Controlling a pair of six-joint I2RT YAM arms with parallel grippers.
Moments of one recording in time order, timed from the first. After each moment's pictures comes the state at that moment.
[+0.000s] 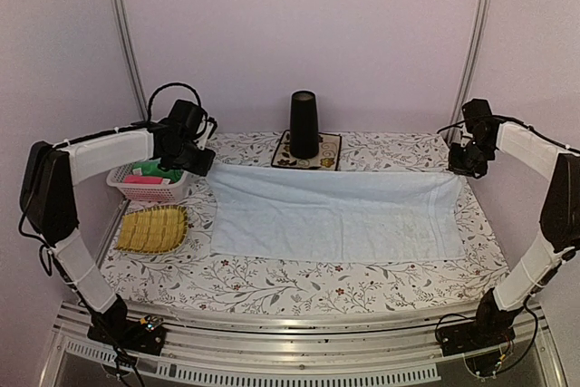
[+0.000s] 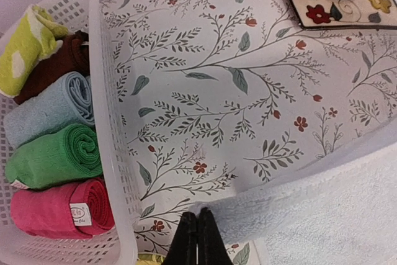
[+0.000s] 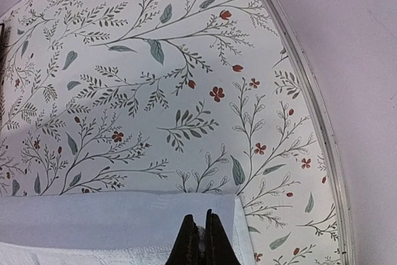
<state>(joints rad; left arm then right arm) -0.40 1.72 1.33 -0.50 -0.24 0.02 0.01 1.61 1.32 -0.73 0.15 0.28</state>
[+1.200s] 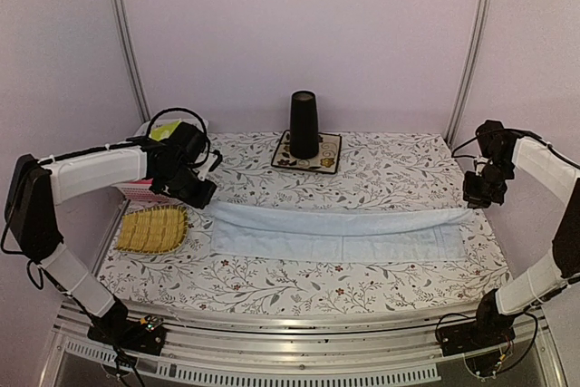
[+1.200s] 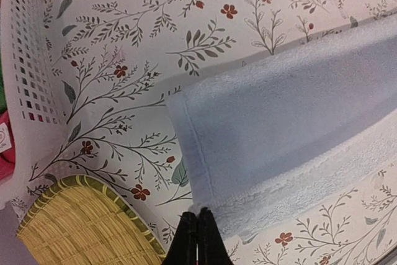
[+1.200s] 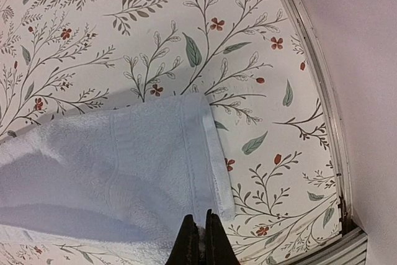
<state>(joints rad) -0.50 1.57 1.15 -0.68 -0.11 -0.05 -0.05 1.41 1.14 -1.00 0.11 0.30</state>
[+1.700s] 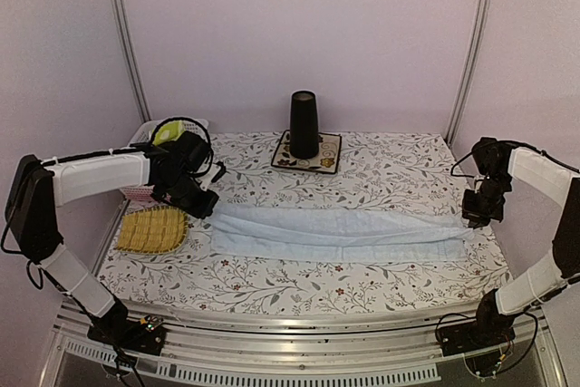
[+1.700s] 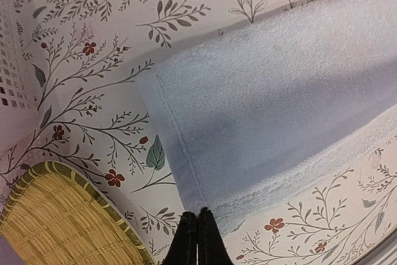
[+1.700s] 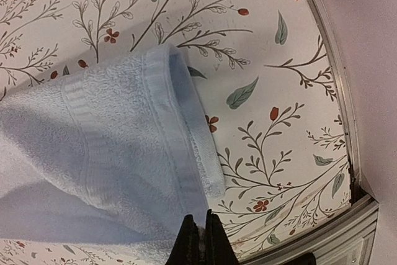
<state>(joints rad) -0.53 1.57 1.11 -0.70 -0.06 -0.06 -0.05 1.41 1.03 -1.05 0.11 0.37</state>
